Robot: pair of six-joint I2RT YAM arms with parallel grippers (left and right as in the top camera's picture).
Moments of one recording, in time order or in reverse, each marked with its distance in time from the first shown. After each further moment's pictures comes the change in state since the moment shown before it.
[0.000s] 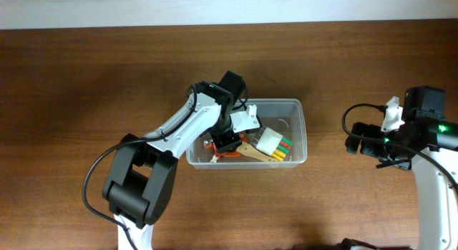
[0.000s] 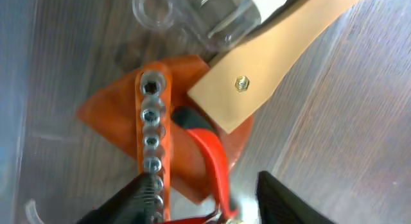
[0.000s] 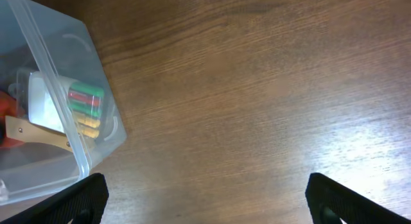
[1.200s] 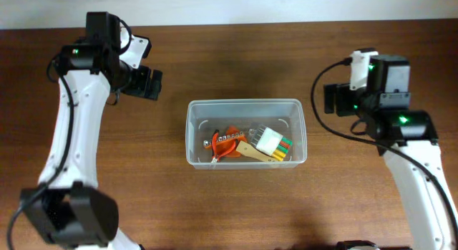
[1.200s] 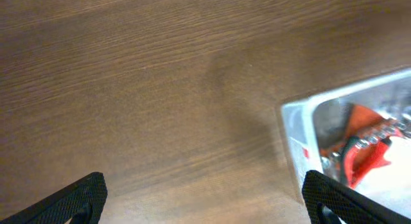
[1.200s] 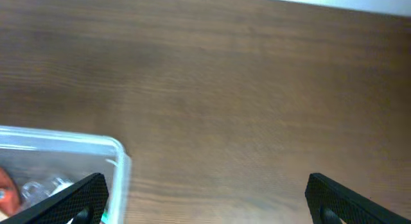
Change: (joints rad) left arm 0.540 -0.269 0.236 -0.145 -0.081 -0.466; right arm 0.286 0.014 0.049 0.496 0.188 -0.165
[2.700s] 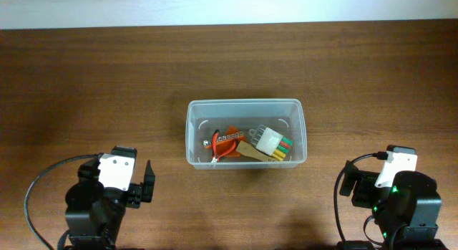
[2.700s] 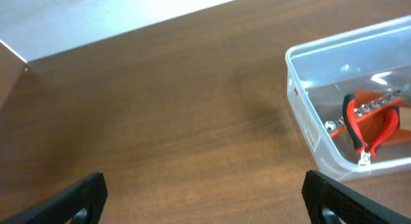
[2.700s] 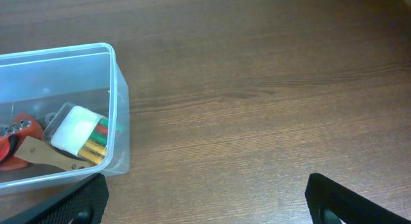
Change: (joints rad) left arm -0.006 -1.321 -1.109 0.420 -0.119 -0.001; right arm -0.012 -0.802 -0.396 -0.313 0.073 0.222
